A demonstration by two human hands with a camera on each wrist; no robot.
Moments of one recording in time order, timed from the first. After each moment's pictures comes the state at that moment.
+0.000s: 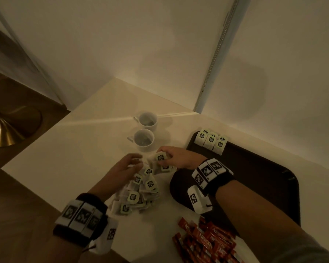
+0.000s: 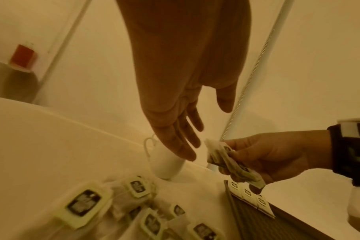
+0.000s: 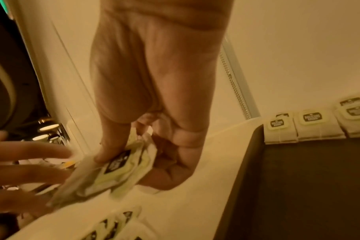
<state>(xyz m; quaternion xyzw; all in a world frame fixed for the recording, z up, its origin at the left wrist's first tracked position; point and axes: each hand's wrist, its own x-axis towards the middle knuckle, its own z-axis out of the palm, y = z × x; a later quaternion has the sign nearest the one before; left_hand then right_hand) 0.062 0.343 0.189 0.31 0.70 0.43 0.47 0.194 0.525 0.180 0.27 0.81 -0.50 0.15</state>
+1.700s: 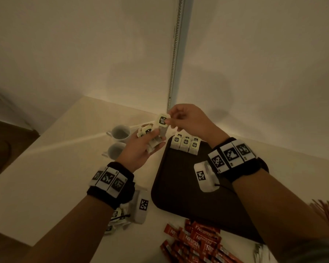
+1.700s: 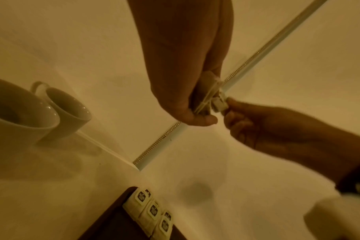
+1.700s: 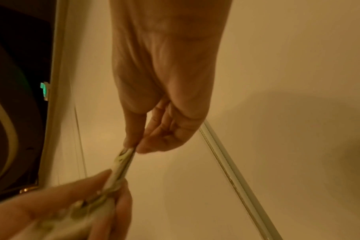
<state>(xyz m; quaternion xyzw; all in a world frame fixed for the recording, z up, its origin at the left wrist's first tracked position) 0.121 0.477 0.241 0.20 0.44 0.65 0.59 0.257 0.582 0.304 0.35 0.78 -0.48 -0.20</state>
